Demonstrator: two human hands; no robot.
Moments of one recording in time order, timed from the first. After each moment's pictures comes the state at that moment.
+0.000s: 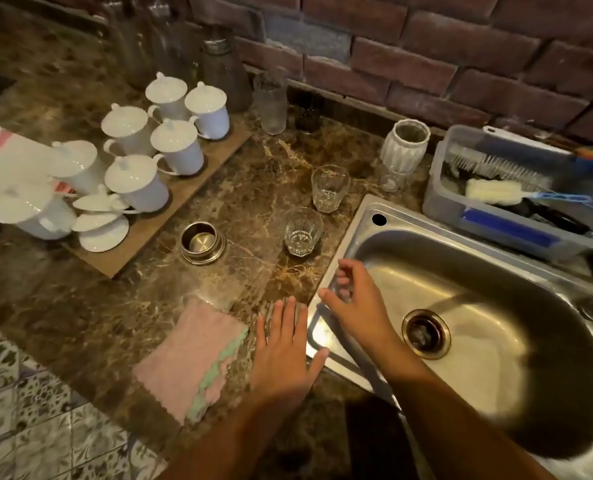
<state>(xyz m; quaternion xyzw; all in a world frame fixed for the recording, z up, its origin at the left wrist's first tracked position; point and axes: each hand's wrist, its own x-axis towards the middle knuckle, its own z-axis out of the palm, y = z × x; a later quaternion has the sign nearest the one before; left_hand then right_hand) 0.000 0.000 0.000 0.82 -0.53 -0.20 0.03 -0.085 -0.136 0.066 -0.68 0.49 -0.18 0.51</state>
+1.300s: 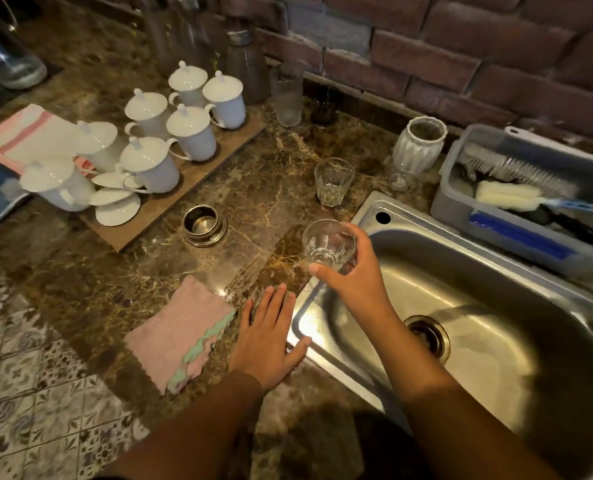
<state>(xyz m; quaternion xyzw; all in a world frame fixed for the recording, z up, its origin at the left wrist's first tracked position) -0.003 0.000 0.003 0.83 -0.53 -0.15 0.04 -0.101 -0.167 0.080 -0.66 0.39 -0.25 0.59</state>
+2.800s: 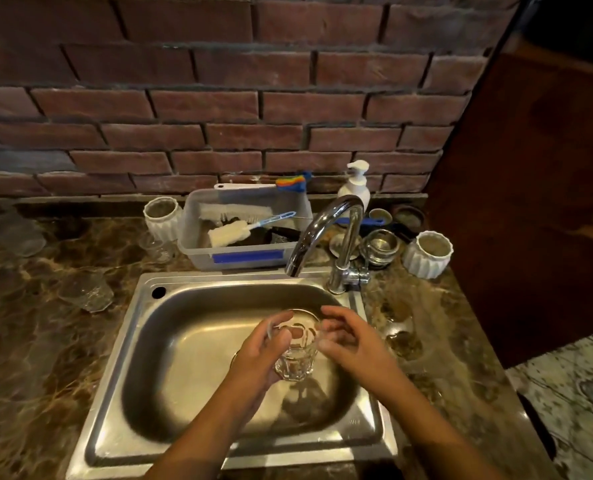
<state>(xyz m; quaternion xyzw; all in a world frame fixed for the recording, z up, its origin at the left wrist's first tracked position) -0.252 -0.160 0.132 0.50 -0.32 -0.68 0.43 -0.452 -0.181 0.132 -0.56 0.54 -0.33 0.54</state>
